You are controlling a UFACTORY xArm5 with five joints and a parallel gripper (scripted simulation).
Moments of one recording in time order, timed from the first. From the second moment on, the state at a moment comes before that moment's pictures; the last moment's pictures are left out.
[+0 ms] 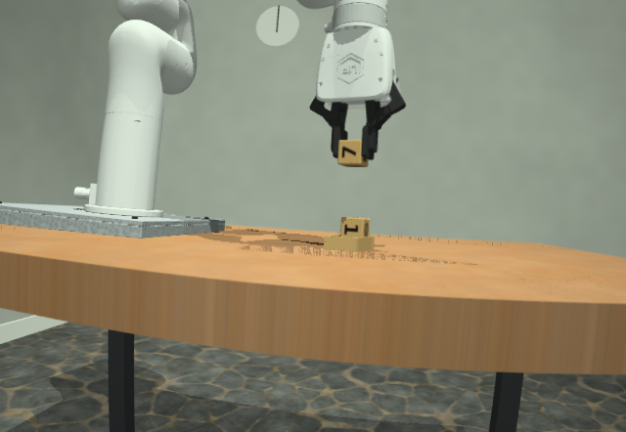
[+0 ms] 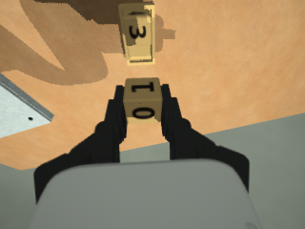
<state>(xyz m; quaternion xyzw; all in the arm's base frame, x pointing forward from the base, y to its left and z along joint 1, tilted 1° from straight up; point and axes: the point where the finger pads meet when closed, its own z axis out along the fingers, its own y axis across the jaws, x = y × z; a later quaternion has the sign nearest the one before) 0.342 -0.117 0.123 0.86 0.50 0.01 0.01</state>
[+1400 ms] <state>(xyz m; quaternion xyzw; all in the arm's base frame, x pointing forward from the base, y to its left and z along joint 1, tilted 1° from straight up) 0.511 -0.108 0.121 1.00 -0.04 0.02 0.00</state>
